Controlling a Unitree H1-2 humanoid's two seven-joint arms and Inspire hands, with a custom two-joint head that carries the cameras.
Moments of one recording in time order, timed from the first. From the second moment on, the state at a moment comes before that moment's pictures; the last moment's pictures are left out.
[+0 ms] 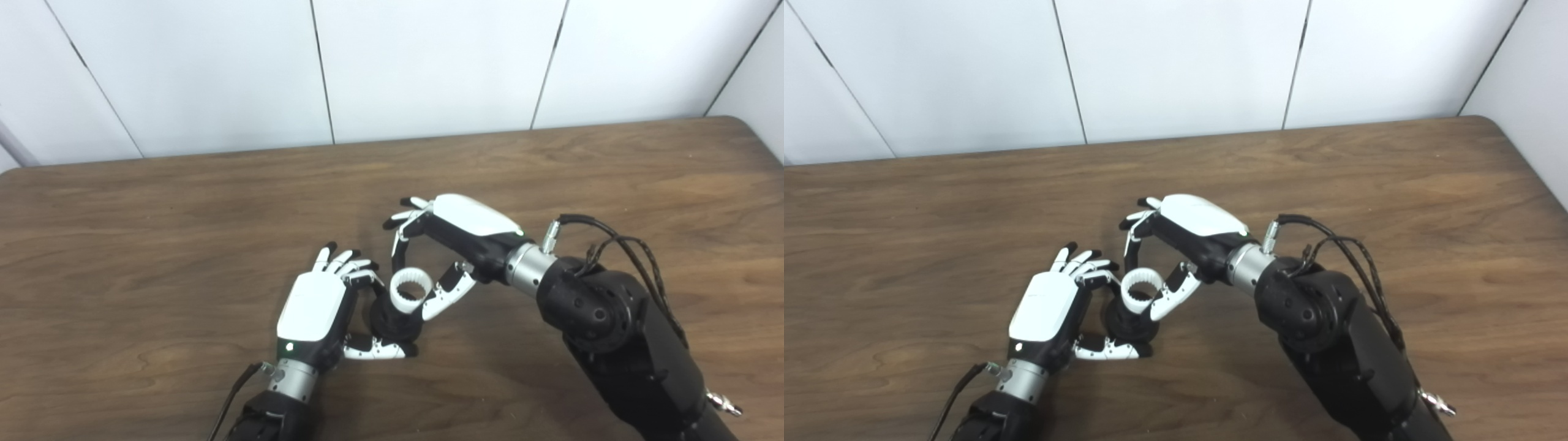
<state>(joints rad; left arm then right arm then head) -0.02 0.15 -0.44 -0.08 0.99 0.03 0.11 -0.35 -0.29 0.40 -0.52 -0.75 0.46 0.72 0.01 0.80</state>
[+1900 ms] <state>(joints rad) -0.01 0.13 -0.45 -0.10 0.99 0.07 0.11 -0.34 -0.25 0.42 -0.47 -0.75 0.43 0.70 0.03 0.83</state>
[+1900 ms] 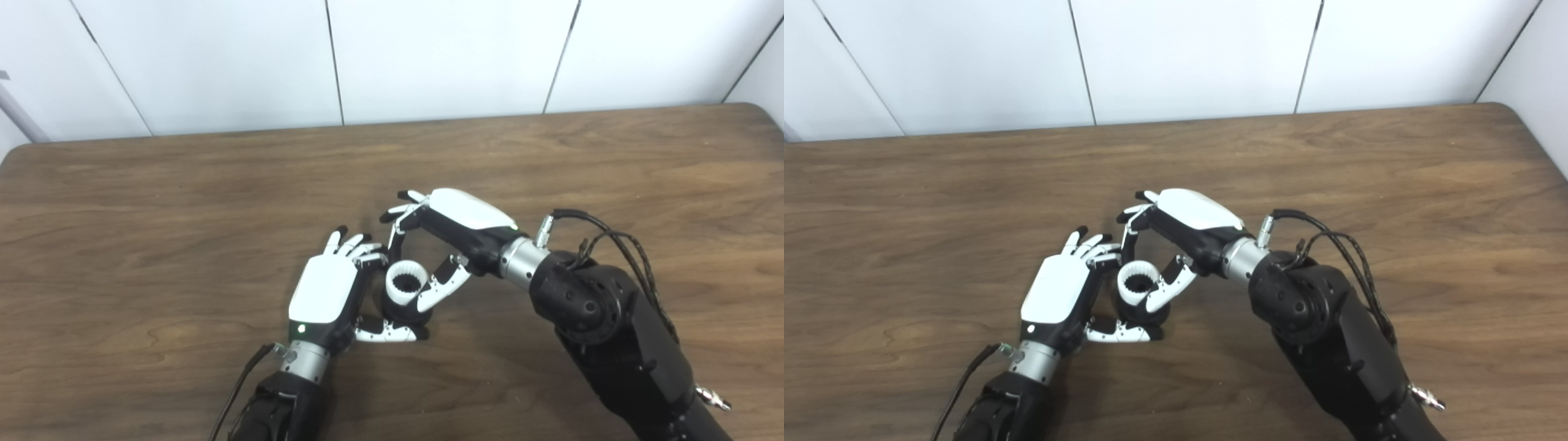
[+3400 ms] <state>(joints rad) -0.01 0.13 -0.45 -0.11 0.99 0.07 0.10 -0.30 -0.26 0.43 -0.41 -0.75 0.42 0.63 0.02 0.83</state>
